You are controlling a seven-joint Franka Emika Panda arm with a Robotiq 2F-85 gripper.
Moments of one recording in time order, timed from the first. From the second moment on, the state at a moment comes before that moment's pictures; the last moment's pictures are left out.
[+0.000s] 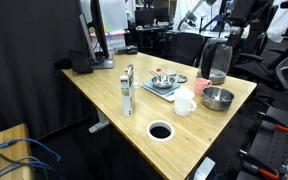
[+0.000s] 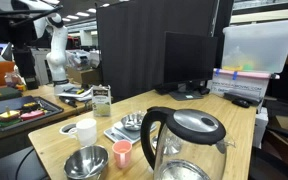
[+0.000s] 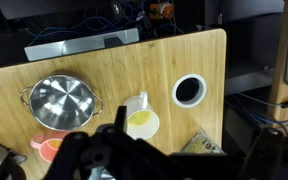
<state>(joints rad) 0.18 -0.87 0.15 -2.81 0.32 2.07 0.28</state>
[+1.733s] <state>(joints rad) 0.08 -0.44 0.15 -2.60 0.15 2.13 0.32</state>
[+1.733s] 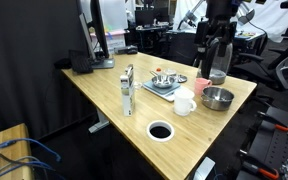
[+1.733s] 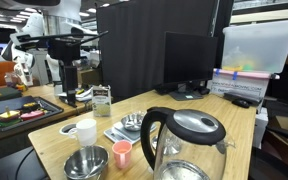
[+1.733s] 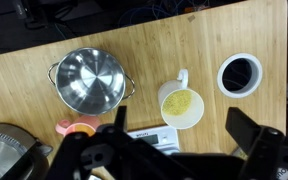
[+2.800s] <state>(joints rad) 0.04 -0.19 0.13 -2.56 -0.02 2.37 0.32</state>
